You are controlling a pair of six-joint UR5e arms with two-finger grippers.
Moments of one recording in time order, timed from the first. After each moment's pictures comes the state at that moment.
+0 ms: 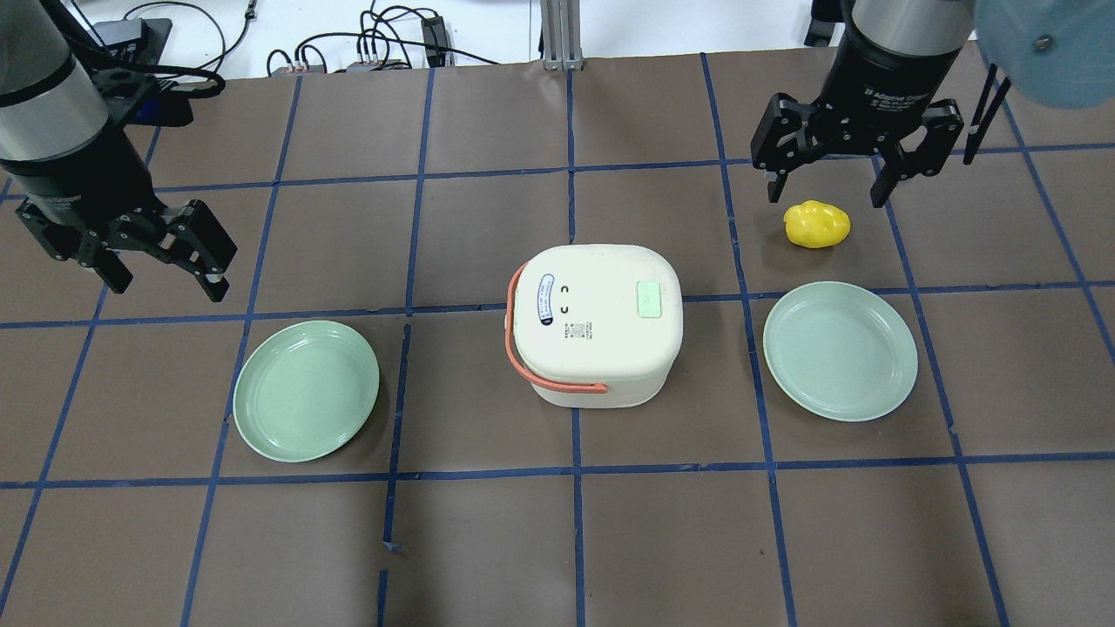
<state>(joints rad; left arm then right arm) -1.38 -1.52 -1.61 -1.78 1.69 0.28 1.57 -1.50 1.49 -1.46 -1.56 0.11</state>
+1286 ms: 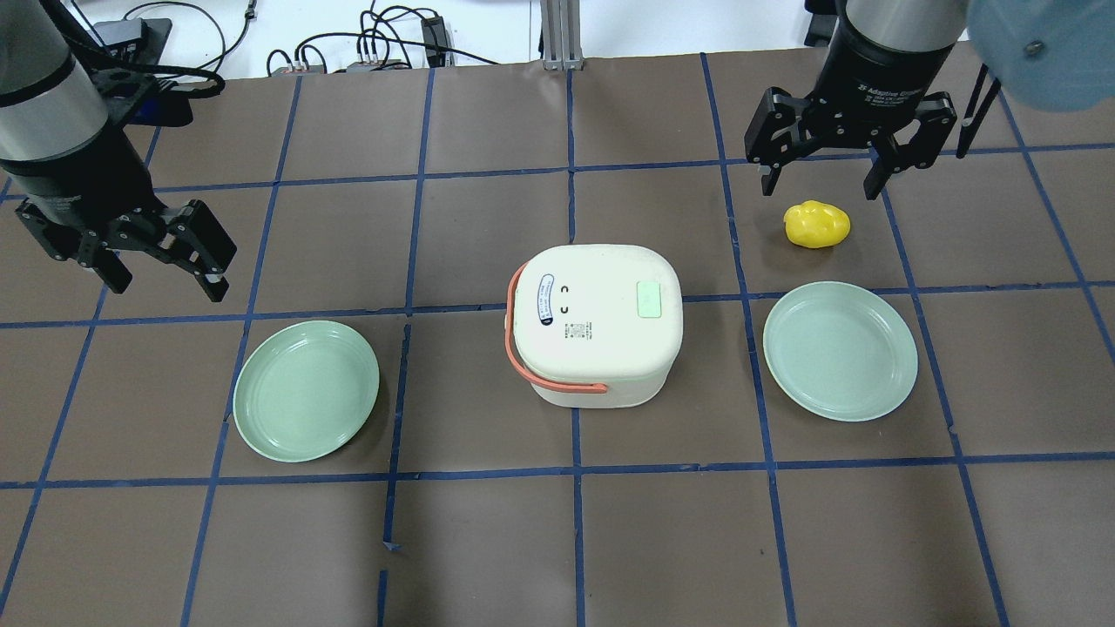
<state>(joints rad) -1.38 -1.52 -1.61 -1.78 1.69 0.28 1.58 -1.51 1.49 -1.49 -1.55 0.11</state>
